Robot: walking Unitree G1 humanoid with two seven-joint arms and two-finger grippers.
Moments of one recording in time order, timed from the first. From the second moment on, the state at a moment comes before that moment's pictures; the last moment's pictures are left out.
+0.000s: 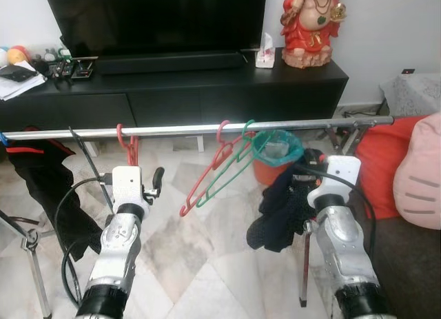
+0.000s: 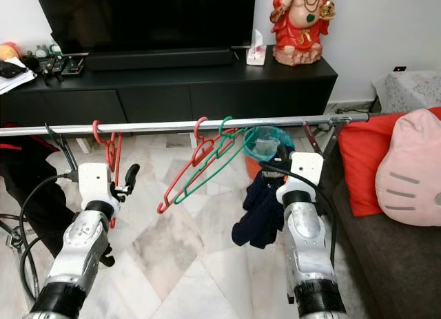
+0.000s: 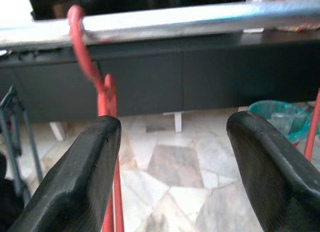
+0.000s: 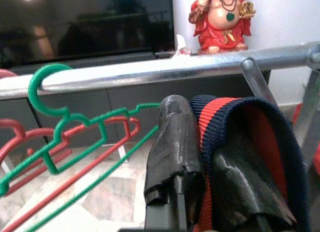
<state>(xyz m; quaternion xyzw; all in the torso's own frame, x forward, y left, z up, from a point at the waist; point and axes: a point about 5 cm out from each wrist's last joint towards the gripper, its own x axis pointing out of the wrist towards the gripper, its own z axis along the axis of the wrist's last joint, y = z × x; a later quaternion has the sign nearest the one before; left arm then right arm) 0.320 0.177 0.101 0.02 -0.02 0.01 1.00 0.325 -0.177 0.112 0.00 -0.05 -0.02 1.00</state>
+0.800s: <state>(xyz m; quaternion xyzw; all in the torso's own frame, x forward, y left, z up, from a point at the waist) 0.312 0.180 0.082 0.02 -0.02 0.01 1.00 0.325 -0.176 0.100 0.00 -0.05 -0.01 1.00</state>
